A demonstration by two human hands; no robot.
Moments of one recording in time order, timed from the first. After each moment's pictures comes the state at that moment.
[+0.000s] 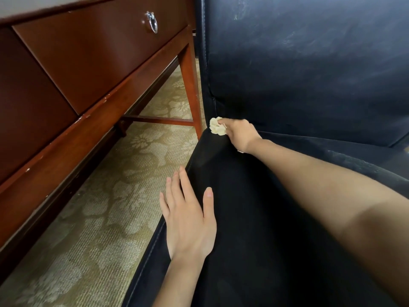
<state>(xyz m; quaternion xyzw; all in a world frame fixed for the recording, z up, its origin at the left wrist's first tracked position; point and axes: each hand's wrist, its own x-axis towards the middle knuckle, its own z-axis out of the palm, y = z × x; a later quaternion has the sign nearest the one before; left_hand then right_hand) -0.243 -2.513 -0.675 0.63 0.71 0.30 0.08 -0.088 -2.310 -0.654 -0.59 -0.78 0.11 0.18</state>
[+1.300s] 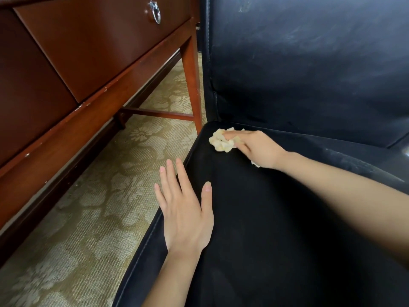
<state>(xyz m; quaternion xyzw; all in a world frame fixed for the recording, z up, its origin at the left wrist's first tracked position) -0.242 -2.516 -0.675 0.63 0.70 0.31 0.07 -0.051 -2.367 -0.654 -0.47 -0.86 0.14 0.17</state>
